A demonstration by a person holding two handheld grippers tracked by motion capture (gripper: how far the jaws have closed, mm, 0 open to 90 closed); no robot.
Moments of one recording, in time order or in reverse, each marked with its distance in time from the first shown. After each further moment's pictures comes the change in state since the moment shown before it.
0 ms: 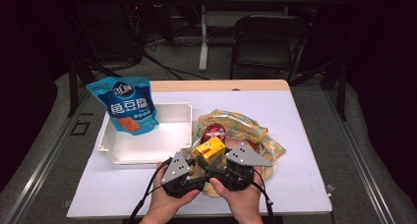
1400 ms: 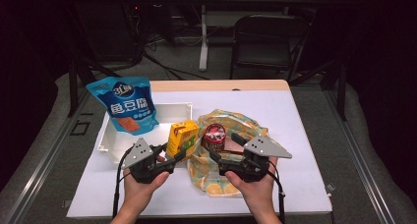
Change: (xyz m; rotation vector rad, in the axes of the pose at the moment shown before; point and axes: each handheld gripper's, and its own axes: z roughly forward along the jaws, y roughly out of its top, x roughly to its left) left arm 0.060 0.009 -0.053 -0.112 0.092 -0.094; right arm -0.032 0.014 -0.016 -0.068 0.018 0.028
